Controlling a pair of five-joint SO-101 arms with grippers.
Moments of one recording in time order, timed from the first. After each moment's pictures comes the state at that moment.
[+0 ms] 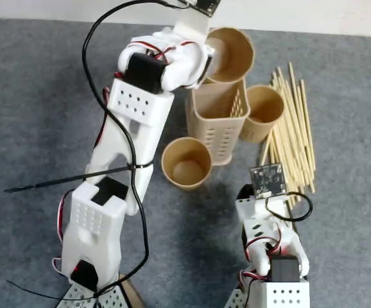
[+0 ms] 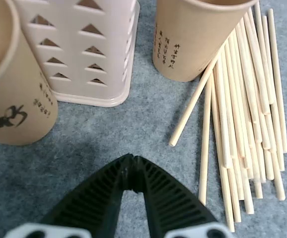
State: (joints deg) left arm 19.6 32.2 -69.0 83.6 0.0; right arm -4.9 -104.3 96.0 53.0 14.5
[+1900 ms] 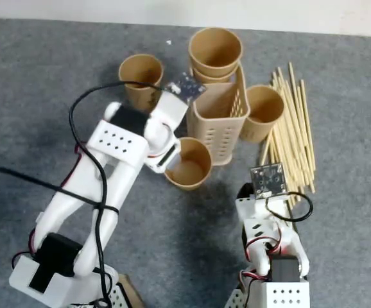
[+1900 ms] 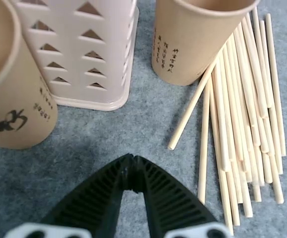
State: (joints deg) left arm 17.4 -6.7 12.9 77.3 -10.2; right arm -4.9 -104.3 96.0 52.1 14.5
